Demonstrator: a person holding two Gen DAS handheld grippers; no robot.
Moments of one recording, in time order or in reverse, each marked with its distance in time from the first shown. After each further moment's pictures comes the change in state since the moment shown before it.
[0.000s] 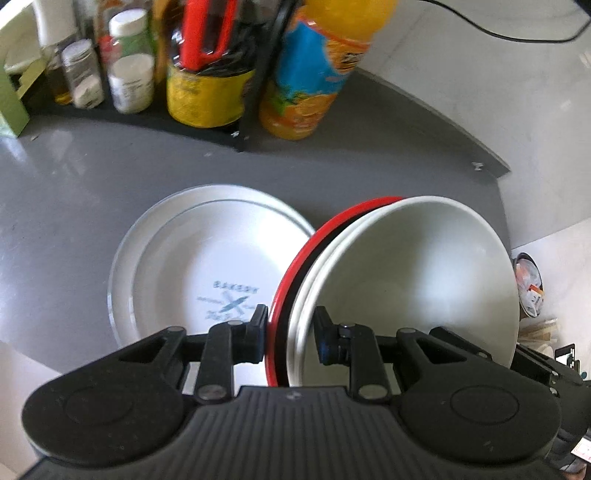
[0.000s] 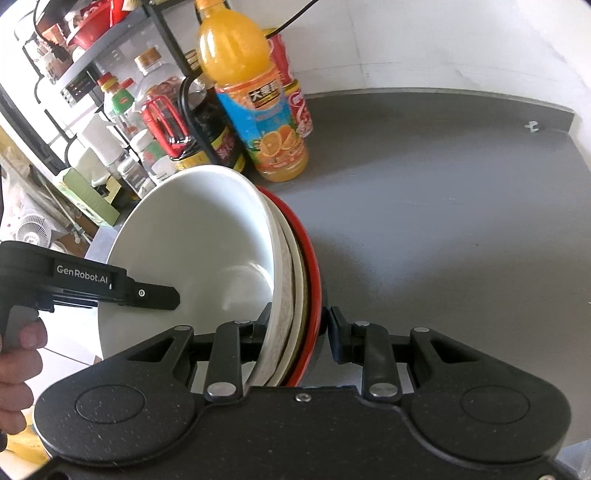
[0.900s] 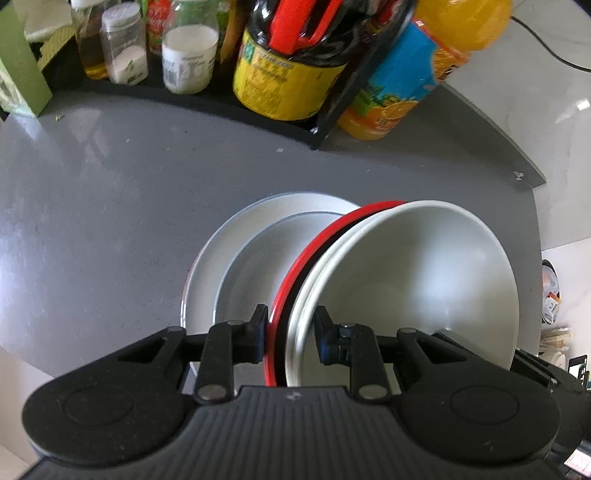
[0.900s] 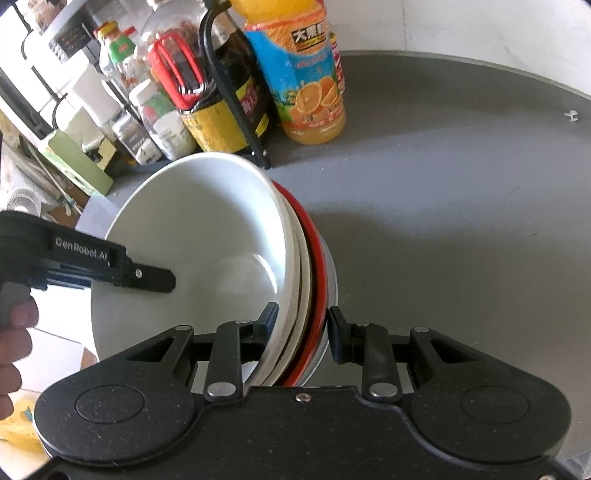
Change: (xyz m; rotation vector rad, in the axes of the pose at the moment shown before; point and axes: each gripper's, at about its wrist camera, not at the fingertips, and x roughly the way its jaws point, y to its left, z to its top) left arm 0.025 0.071 0.032 -0.051 0.077 0.030; right arm 0.059 0.050 0.007 -0.032 0.109 -0.030
